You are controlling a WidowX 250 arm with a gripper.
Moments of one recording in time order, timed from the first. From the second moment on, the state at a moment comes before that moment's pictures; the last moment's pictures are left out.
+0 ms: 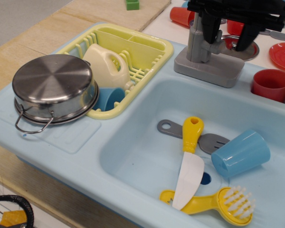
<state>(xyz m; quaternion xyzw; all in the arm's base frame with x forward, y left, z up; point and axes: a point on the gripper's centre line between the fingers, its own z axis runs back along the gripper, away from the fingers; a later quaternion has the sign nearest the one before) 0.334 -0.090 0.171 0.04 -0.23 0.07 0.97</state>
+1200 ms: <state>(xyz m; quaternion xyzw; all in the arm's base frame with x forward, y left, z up) 0.311 -0.083 0.160 0.00 -0.20 0.16 0.97</state>
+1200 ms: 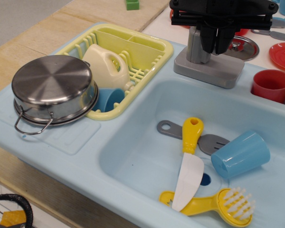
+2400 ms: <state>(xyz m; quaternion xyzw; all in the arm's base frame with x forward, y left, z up) 0.260 -0.072 0.126 -0.01 -0.14 0.22 0.97</state>
